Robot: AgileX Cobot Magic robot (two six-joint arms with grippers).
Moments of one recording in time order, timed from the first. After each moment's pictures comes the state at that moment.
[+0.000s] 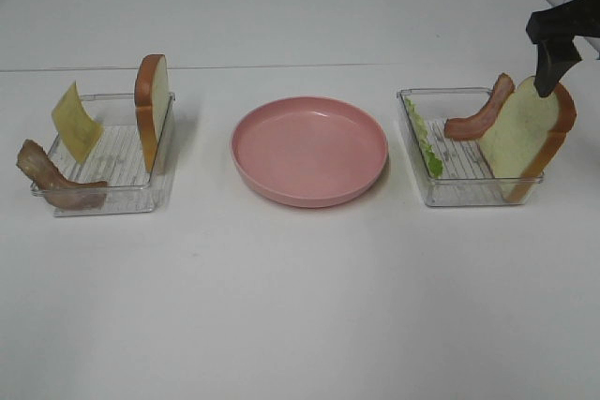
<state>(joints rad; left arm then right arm) 0.09 -0.01 -0.52 -0.05 1.08 -0.02 0.05 1.79 -1.44 -0.14 1.04 0.10</state>
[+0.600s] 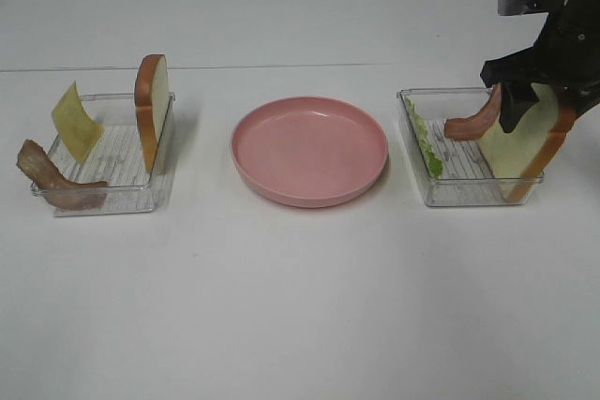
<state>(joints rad) 0.09 -0.01 -0.52 -0.05 1.08 -0.02 0.05 1.97 -1.45 -0.06 0.93 0.03</state>
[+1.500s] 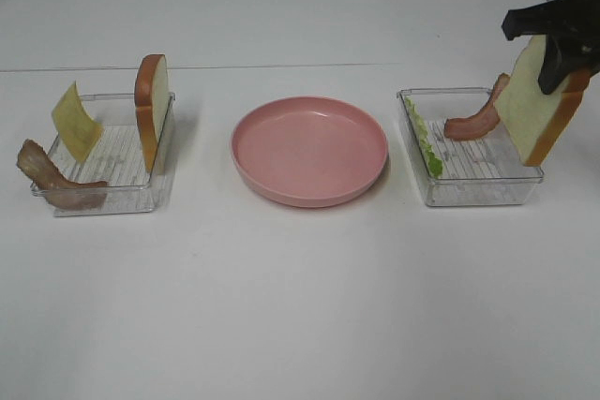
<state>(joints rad) 0.09 -0.01 -0.52 -0.05 1.08 -0.02 0.05 1.79 -1.45 -0.02 1.01 0.08</state>
